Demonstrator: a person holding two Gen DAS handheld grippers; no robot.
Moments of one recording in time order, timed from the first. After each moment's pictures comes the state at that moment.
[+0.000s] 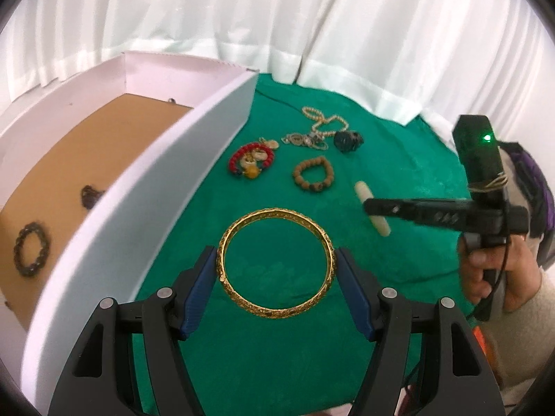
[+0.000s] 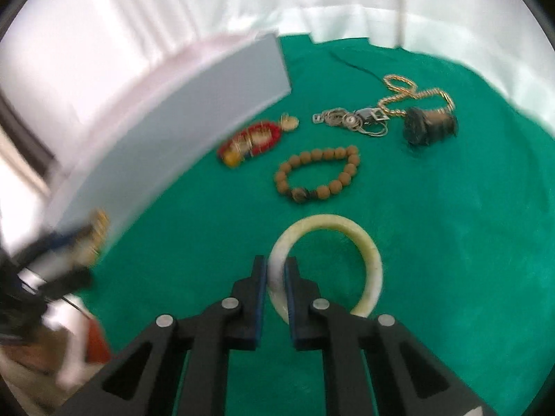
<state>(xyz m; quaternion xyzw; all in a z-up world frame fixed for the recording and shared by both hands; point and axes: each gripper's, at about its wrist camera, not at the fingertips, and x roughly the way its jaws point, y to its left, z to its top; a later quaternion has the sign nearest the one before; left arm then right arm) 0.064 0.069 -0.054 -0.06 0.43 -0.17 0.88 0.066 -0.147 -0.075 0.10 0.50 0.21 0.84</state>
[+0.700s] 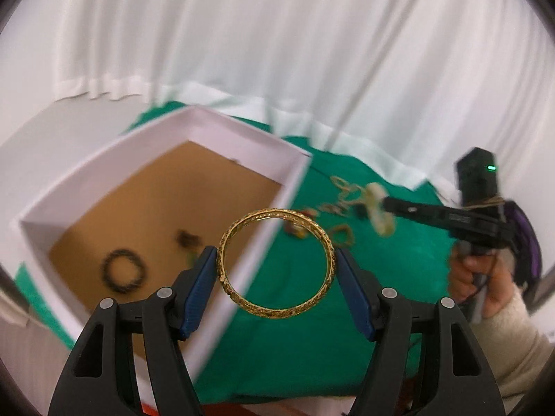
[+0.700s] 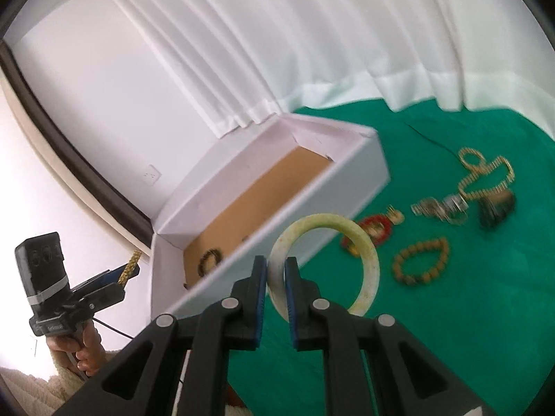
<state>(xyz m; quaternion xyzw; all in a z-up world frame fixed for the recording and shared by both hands) 0.039 0.189 0.051 -0.12 0.37 -0.11 0.91 0.068 -0.078 0.035 0.15 0.40 0.33 0.84</state>
